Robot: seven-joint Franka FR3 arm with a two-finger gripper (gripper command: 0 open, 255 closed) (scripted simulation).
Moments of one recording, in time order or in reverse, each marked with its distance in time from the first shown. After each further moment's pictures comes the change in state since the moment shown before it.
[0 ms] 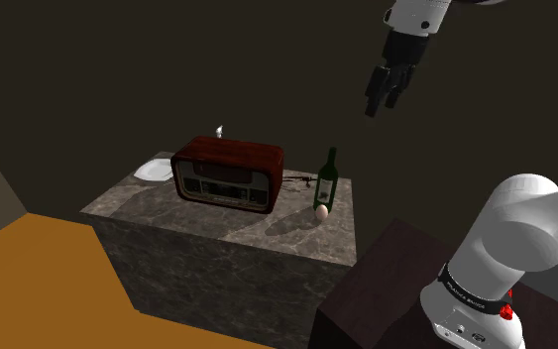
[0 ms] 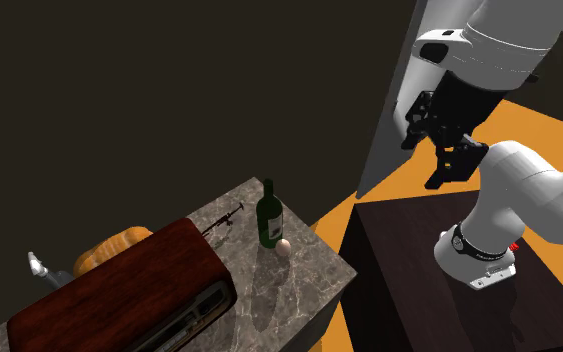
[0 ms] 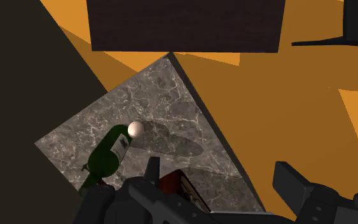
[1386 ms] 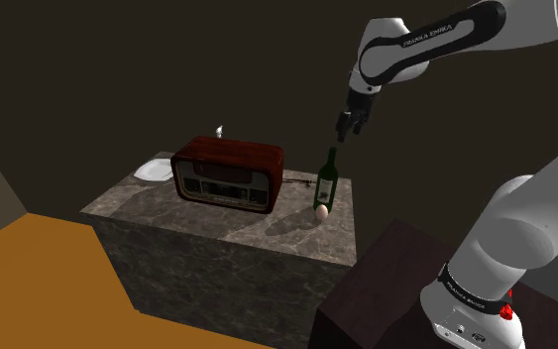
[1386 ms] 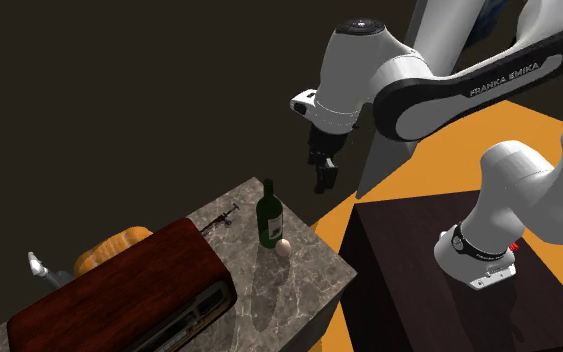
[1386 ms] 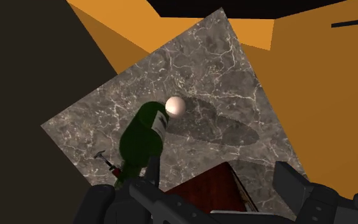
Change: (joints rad) arm -0.071 0.479 -0.225 -0.046 -0.088 0.529 -0.247
